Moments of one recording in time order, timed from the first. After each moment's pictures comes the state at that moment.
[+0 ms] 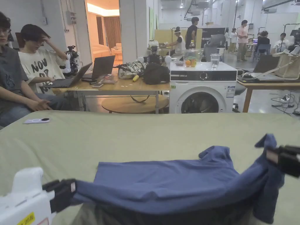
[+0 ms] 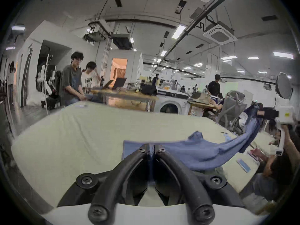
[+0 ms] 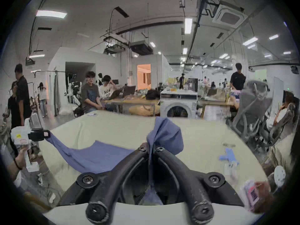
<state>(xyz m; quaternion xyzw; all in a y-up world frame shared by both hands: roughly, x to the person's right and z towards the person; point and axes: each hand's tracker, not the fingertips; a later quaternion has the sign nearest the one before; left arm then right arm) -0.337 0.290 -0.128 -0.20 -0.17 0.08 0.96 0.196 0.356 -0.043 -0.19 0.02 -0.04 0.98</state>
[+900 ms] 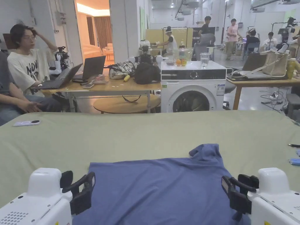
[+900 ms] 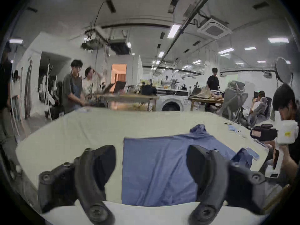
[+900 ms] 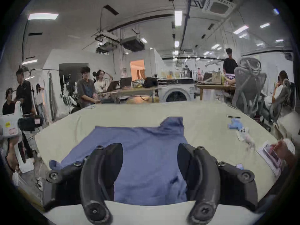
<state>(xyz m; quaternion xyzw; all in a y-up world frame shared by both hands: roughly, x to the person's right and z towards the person) -0.271 0.309 -0.105 -0.10 -0.17 0.01 0.98 0.137 0.287 -0.037 -0.13 -0.01 -0.05 0.99</state>
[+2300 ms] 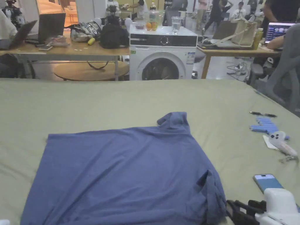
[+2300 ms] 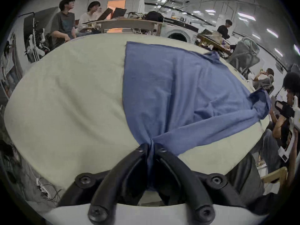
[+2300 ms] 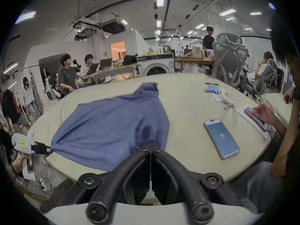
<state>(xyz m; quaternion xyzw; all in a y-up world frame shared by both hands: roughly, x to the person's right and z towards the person) -0.324 0.161 -0.140 -0.44 -0.17 -0.01 0.88 0.195 0.218 0.027 -0.30 -0.11 -0.09 0.94</state>
